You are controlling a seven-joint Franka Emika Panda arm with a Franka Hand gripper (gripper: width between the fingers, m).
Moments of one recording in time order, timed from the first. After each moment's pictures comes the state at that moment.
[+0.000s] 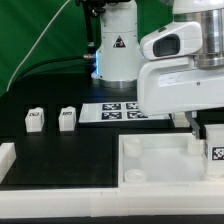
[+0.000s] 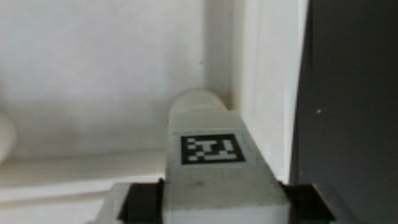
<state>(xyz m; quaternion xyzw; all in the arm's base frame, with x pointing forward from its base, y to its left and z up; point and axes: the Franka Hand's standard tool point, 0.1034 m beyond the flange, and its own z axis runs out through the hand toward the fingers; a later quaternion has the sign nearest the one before) 0.614 0.115 0.084 -1.00 0.06 -0.03 0.06</state>
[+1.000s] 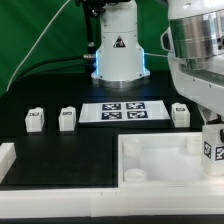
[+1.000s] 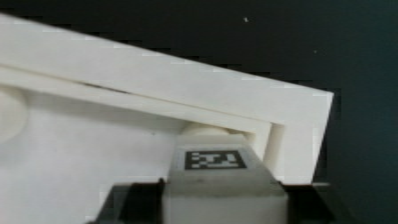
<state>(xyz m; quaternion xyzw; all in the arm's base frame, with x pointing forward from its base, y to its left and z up) 0.613 0.121 0.082 -0.74 0.66 0.04 0.10</state>
